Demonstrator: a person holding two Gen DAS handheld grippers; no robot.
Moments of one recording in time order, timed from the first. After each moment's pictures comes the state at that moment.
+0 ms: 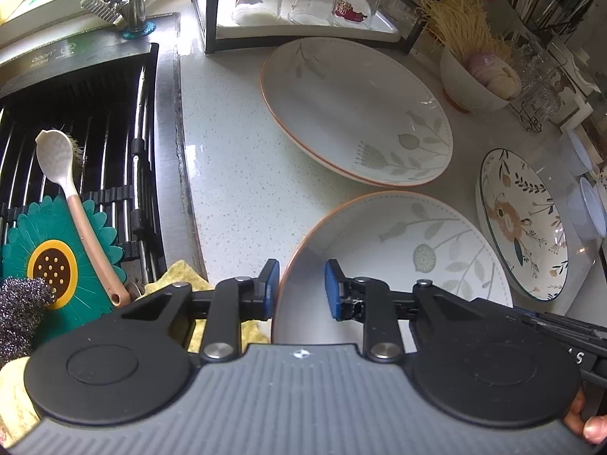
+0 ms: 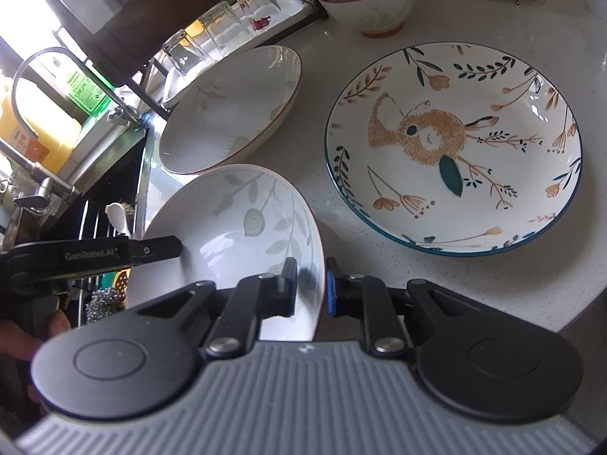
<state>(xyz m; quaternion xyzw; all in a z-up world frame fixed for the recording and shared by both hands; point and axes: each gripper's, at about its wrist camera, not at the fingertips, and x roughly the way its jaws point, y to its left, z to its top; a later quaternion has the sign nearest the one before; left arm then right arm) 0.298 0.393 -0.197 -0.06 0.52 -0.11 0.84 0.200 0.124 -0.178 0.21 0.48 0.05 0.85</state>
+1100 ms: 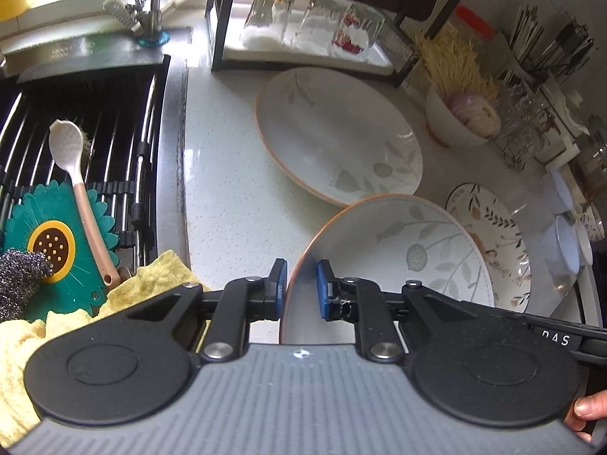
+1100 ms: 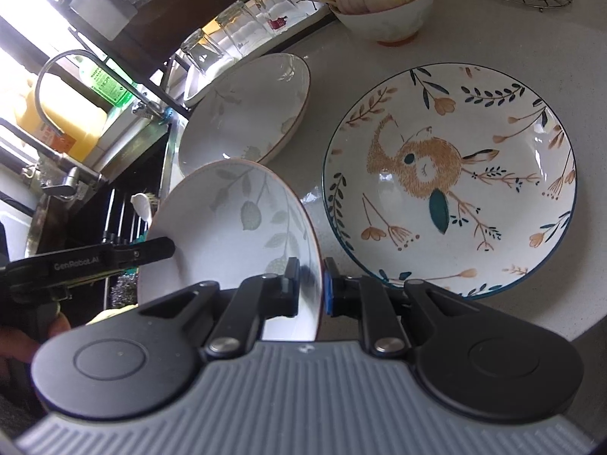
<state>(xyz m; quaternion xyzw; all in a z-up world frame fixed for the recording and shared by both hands) 0.280 0.386 -0.161 -0.12 0.50 -0.09 0.85 0.220 0.087 -0.155 0.22 0.51 0.11 0.83</state>
